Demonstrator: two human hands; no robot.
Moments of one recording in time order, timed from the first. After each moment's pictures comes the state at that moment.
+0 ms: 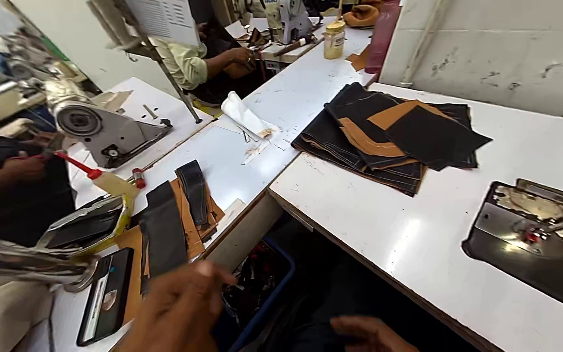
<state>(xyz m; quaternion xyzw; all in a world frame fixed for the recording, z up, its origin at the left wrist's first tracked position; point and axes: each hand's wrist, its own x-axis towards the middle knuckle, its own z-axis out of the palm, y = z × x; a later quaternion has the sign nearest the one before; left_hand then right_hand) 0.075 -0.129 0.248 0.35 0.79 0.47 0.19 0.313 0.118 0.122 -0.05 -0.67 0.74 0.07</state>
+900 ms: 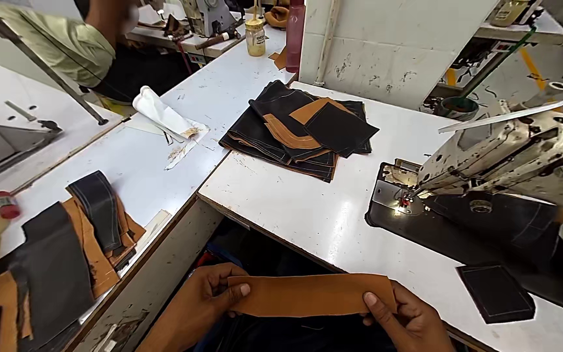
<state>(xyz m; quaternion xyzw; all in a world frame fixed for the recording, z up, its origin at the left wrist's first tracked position) 0.075 -0.033 0.147 0.36 0.67 0.49 0.43 0.375 0.166 0.132 -0.33 -0.66 0.62 0.27</state>
